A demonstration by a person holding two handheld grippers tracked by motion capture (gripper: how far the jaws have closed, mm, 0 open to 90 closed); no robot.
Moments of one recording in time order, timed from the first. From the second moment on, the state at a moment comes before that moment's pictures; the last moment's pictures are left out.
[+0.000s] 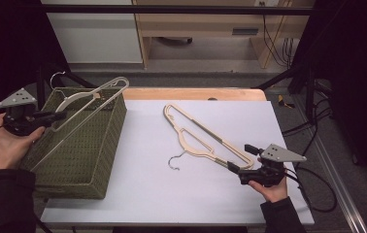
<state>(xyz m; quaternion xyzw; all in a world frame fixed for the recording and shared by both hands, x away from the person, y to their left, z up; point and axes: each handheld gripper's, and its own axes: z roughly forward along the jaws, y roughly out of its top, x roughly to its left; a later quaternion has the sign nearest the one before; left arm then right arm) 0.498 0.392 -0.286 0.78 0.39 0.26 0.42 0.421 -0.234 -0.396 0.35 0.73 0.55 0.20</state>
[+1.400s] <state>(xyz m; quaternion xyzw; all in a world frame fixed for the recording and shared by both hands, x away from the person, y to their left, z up) 0.497 0.378 -0.389 0.82 0.42 0.21 0.32 0.422 -0.229 -0.400 0.35 0.74 0.54 0.19</state>
